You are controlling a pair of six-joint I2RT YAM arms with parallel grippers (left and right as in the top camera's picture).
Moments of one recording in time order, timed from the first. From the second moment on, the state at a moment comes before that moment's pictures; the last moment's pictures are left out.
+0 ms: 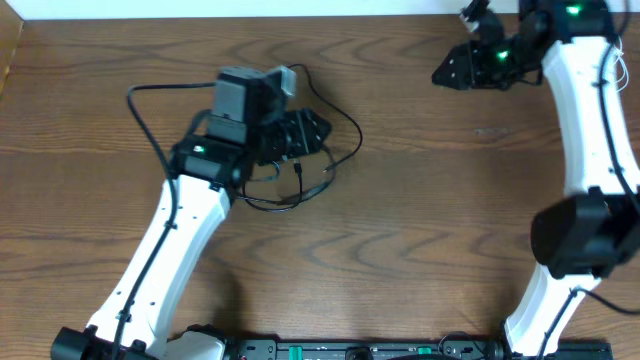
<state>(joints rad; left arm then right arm) -0.31 1.42 1.23 -0.62 0.43 -0.52 0.02 2.03 2.13 -1.32 -0.58 -0.09</state>
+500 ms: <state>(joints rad) -0.34 1.42 1.23 -0.67 0.28 -0.37 0.06 2.03 2.13 -1.42 -0.54 -0.08</state>
